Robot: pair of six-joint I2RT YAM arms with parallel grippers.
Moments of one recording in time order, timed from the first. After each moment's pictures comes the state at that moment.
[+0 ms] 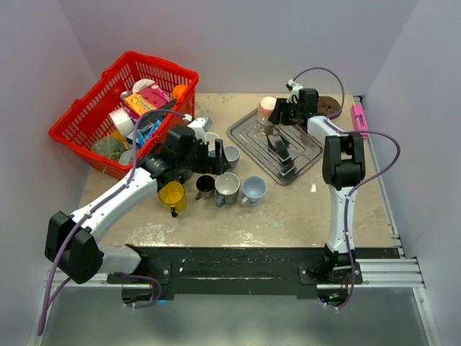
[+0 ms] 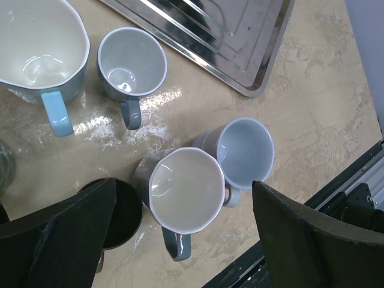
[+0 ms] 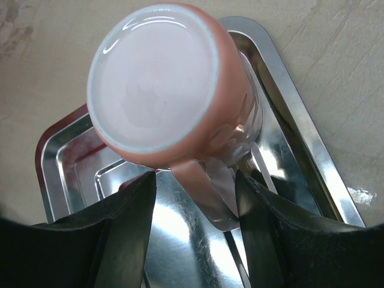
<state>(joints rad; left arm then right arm) -0.57 1.32 1.07 -0.35 0.15 -0.44 0.10 2.33 1.79 -0.05 -0.40 0.18</state>
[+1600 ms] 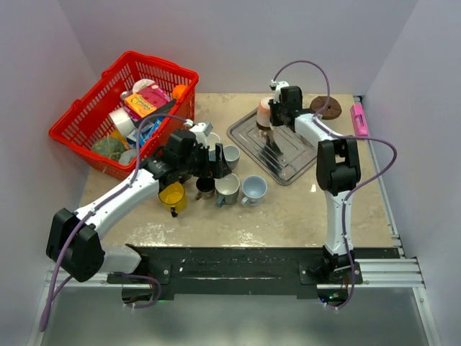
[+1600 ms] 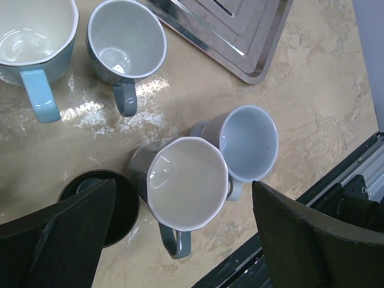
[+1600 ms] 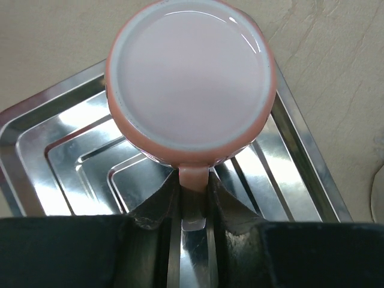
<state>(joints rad) -0.56 1.33 1.02 -0.32 0.20 -0.47 0.23 2.26 1.81 -0.20 -0.02 -0.02</state>
